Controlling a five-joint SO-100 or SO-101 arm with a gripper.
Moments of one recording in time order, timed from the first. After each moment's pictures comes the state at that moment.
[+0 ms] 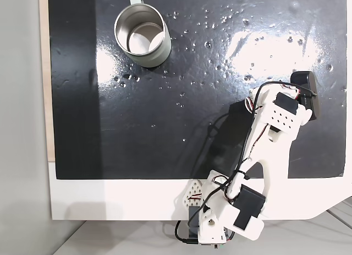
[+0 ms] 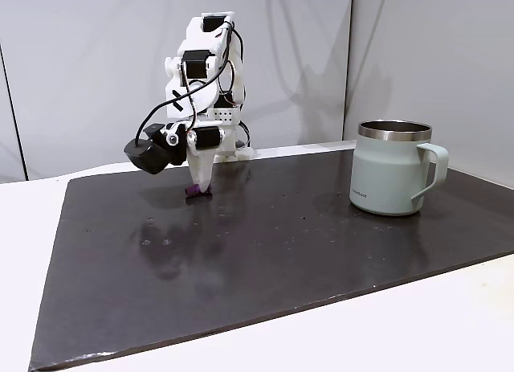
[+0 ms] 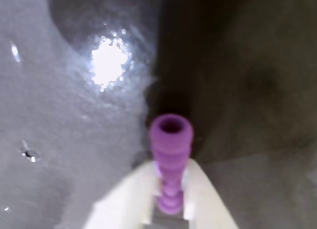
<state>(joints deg) 25.5 84.3 109.4 59.9 -37.5</state>
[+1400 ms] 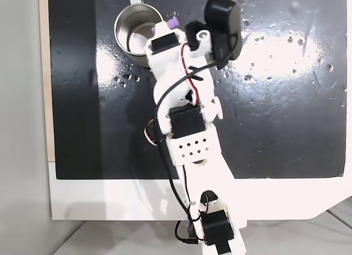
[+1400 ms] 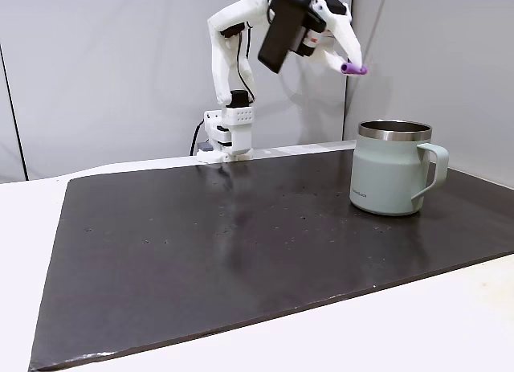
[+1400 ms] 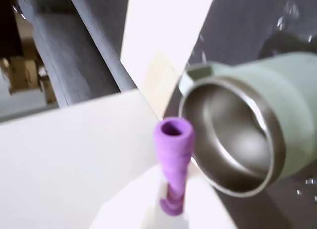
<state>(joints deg) -19.1 105.2 91.5 46.1 -3.4</state>
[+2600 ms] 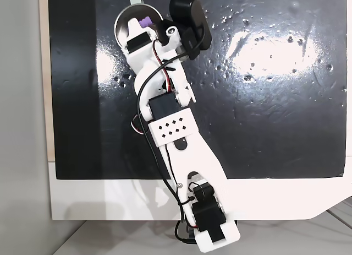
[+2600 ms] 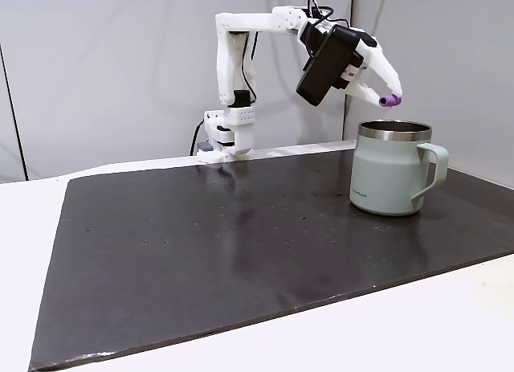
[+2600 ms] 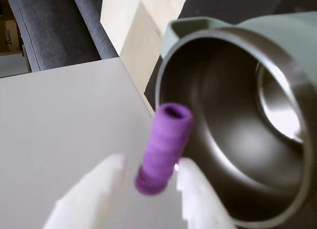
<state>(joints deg) -24.0 96.0 97.0 31.1 -4.1</state>
